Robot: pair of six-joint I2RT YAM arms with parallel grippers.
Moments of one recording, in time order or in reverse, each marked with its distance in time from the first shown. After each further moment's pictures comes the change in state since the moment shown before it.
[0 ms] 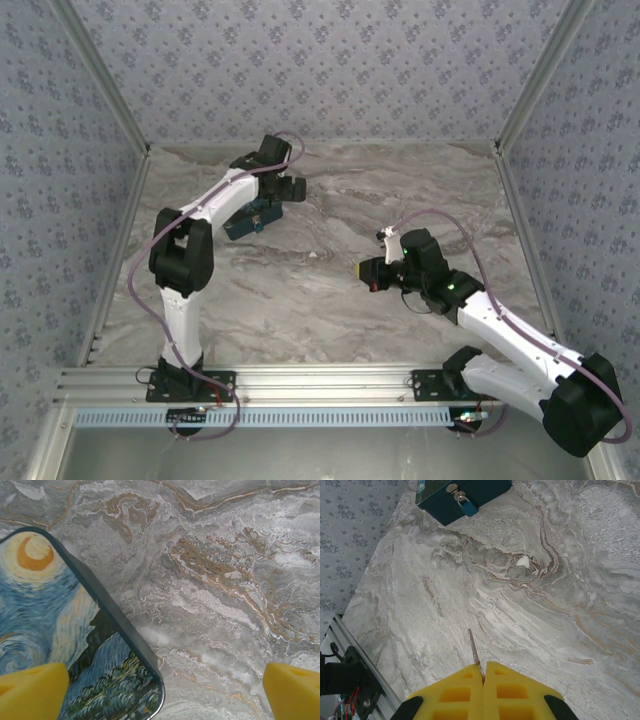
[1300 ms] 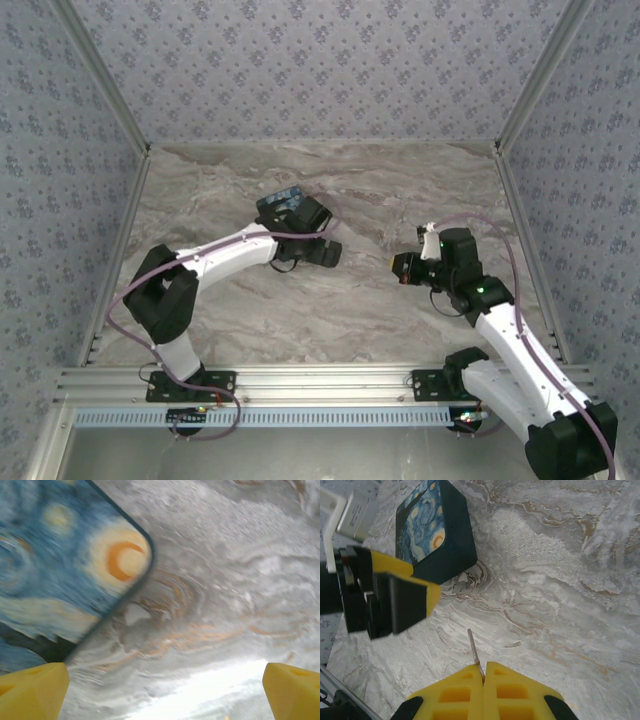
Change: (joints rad) left arm -0.389 -0.351 -0.487 0.089 -0.004 -0.132; right arm -0.304 -0.156 -0.001 -0.220 -0.067 -0.003
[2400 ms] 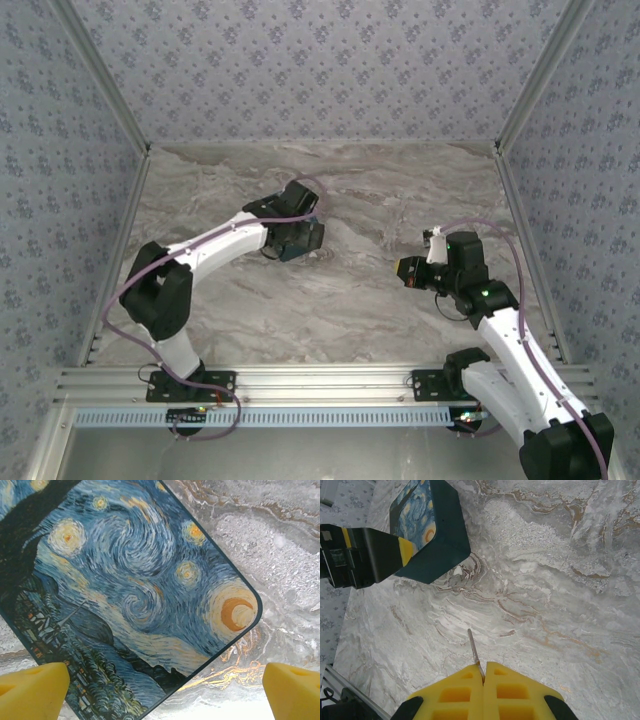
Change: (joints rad) left arm 0.121 0.009 0.056 -0.046 -0.118 0.020; right arm -0.056 -0.030 -0.019 -0.047 -0.051 -0.004
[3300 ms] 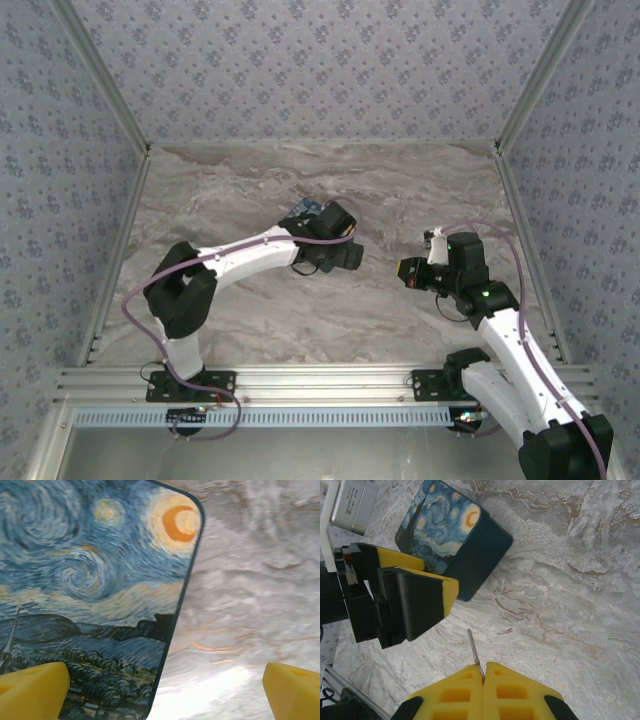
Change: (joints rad) left arm -0.214 0.106 0.067 0.080 0.111 -0.124; right arm -0.010 -0.008 -0.005 -0.013 -0.003 0.000
